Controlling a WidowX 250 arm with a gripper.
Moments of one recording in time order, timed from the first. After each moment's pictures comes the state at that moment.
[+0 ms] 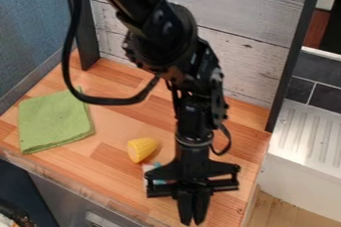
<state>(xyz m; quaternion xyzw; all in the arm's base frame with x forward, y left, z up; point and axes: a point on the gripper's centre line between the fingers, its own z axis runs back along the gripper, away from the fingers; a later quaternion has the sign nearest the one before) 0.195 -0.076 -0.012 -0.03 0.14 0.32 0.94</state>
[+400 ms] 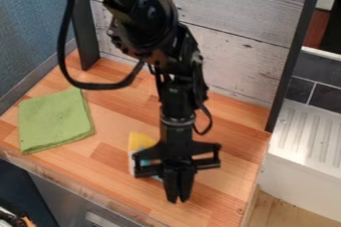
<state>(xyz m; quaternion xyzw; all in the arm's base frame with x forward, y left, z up) 0.214 -0.047 -0.014 -0.03 0.14 0.35 0.92</state>
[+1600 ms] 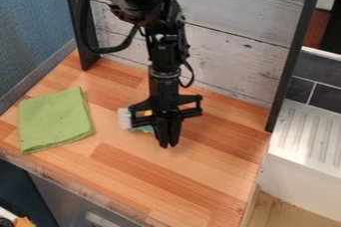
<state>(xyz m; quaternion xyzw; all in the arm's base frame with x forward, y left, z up) 0.281 0.007 -0.022 -0.02 0.12 0.41 0.90</state>
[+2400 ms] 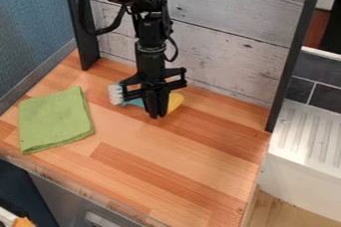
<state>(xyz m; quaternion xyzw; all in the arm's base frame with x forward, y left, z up) 0.320 0.047 -0.021 -0.02 0.10 0.45 0.89</state>
